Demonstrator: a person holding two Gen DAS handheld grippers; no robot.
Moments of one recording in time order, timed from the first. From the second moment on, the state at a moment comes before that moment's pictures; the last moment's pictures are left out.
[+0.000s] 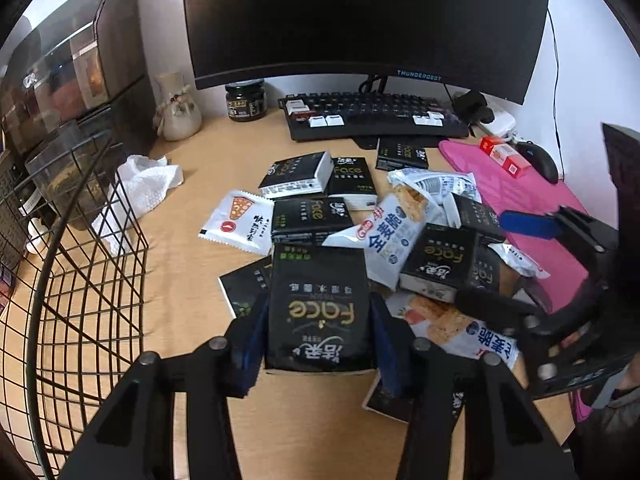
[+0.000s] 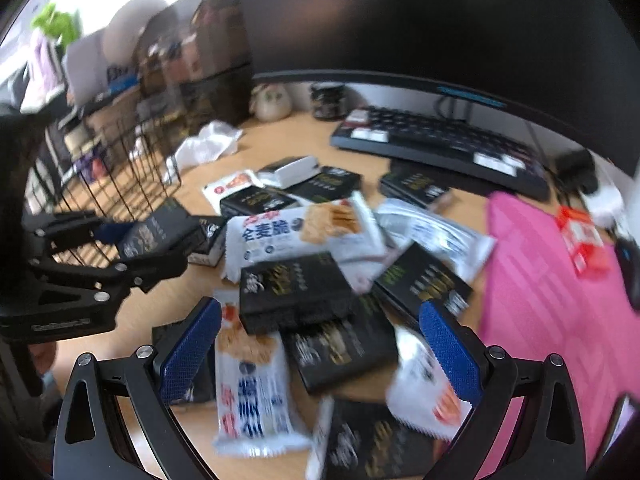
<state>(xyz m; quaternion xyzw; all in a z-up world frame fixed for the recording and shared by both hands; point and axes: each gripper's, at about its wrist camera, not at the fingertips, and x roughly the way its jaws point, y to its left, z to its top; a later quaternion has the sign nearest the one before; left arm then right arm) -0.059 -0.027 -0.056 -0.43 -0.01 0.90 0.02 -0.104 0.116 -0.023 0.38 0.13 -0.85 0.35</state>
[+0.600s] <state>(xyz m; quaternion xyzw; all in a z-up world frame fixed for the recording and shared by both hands) -0.055 -0.026 -0.058 -0.43 -0.01 0.90 0.02 -0.104 0.106 -0.033 0.39 0.15 -0.84 0.35</state>
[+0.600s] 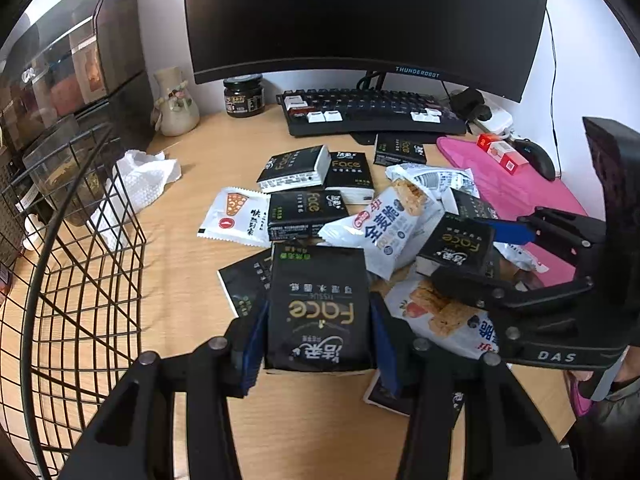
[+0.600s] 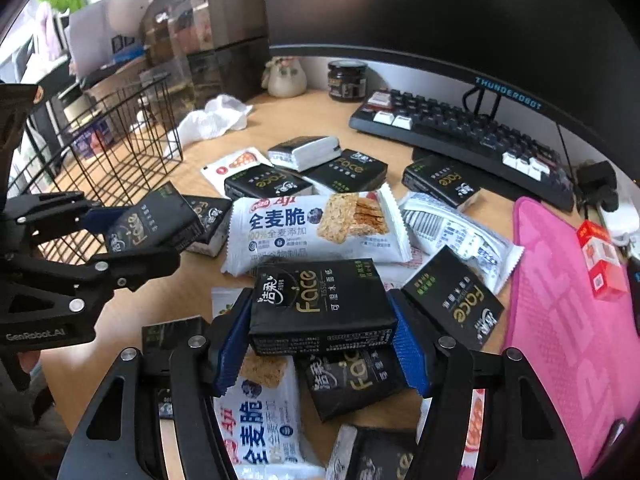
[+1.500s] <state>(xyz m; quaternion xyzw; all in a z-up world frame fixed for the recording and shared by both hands) 0.033 -0.143 0.073 -0.30 -0.03 0.95 -0.12 -0.022 -0.013 0.089 0.27 0.16 -0.82 0.49</state>
